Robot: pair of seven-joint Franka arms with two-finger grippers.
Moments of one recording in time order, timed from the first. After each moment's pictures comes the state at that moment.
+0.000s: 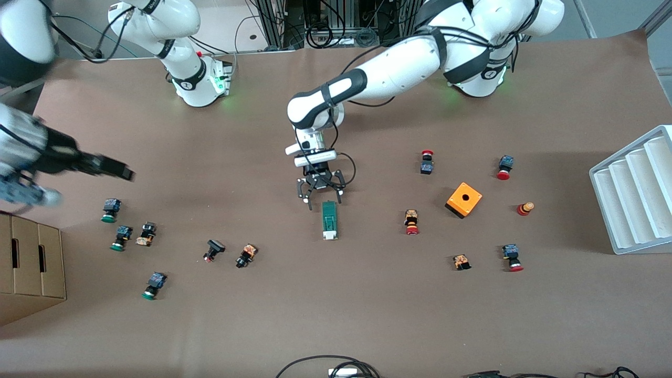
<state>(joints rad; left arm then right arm) -0.69 1.05 -0.62 -1.49 1.88 1.67 -2.39 -0.03 0.01 0.00 -1.56 0.15 1.47 0.13</state>
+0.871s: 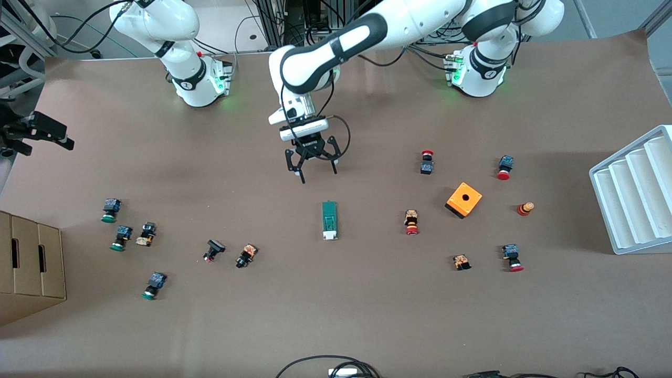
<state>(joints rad) -0.69 0.70 -0.62 -1.54 1.39 1.75 -2.02 -0.18 -0.14 0.00 -1.72 0.06 1.56 -0.22</state>
